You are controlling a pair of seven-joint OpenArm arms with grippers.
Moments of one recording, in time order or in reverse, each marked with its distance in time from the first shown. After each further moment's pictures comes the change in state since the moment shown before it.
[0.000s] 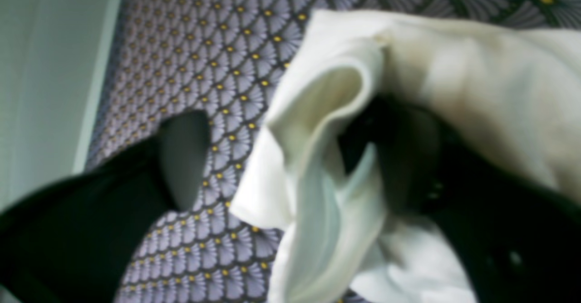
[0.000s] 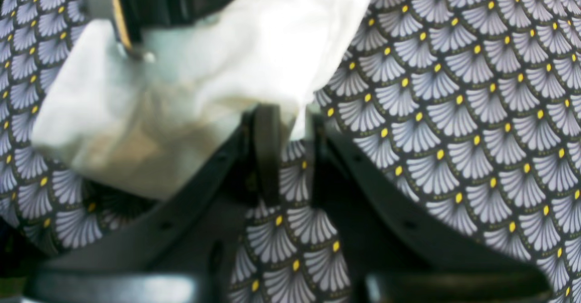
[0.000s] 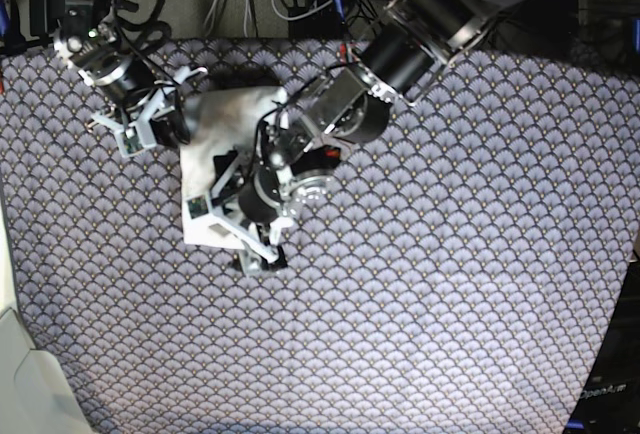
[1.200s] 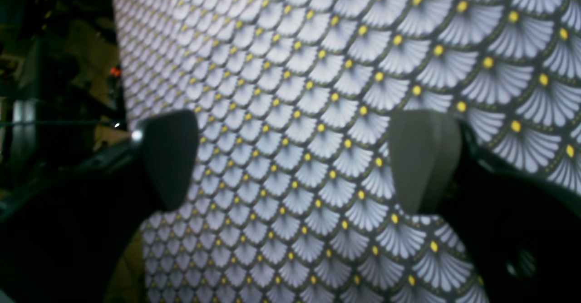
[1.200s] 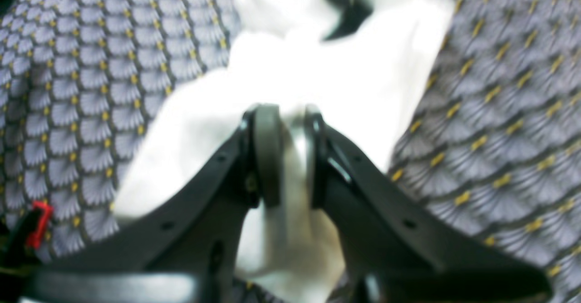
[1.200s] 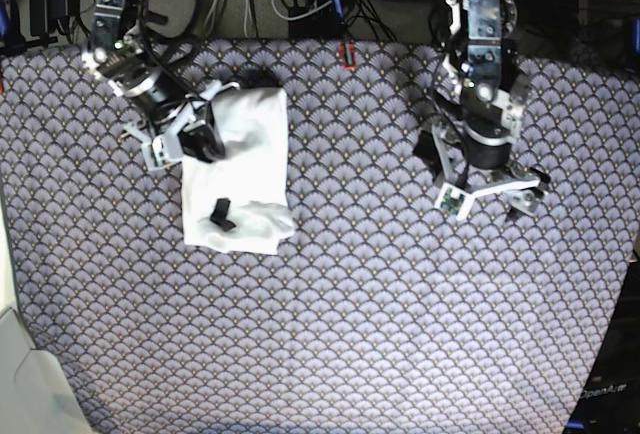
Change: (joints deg) left arm 29.8 -8.8 -44.0 41.4 -0.9 -1.1 17.3; right arm 4.5 -7.6 0.0 -4.1 -0.2 3.7 0.4
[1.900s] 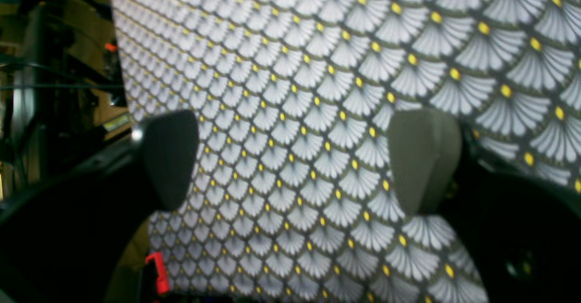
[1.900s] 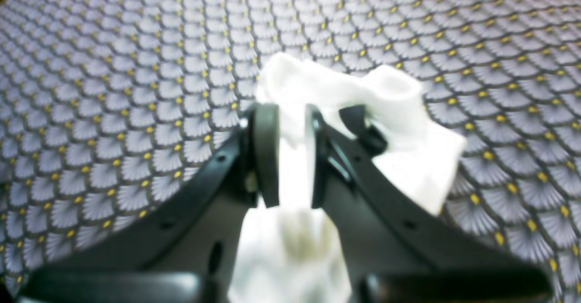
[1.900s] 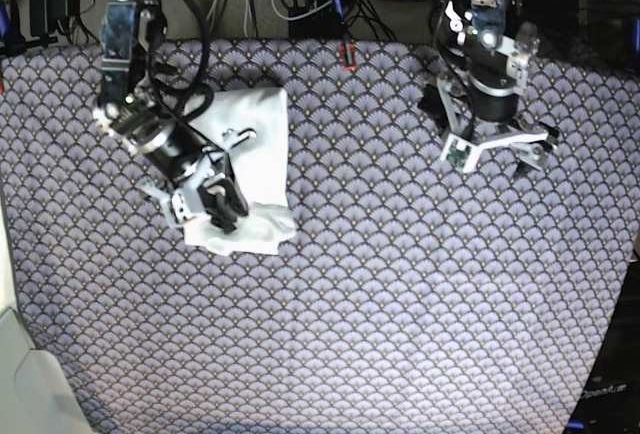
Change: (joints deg) left arm 11.9 0.1 -0.3 8.7 0.2 0.2 1.8; right arm 12.3 2.4 -7.0 -5.4 -0.7 0.1 3.5
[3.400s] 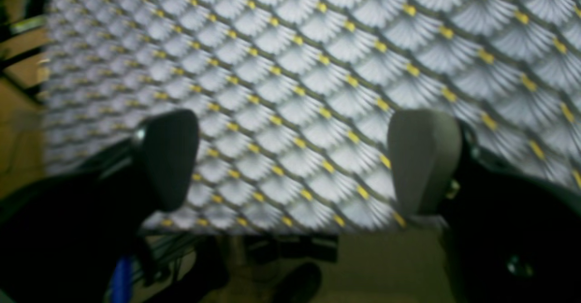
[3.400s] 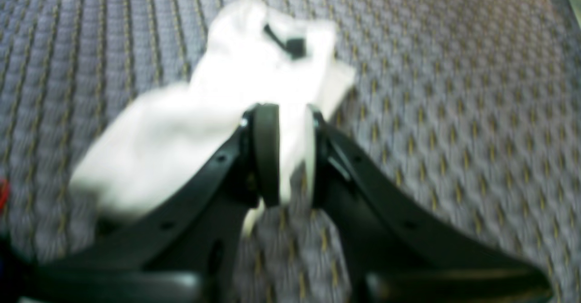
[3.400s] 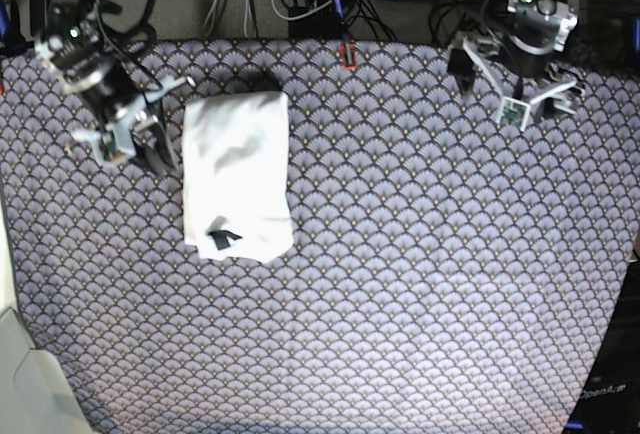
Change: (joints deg) left arm 9.2 -4.0 -11.1 0.6 -25.3 -0.7 0.0; right arm -19.1 5.4 12.3 16.8 0.6 0.5 3.9
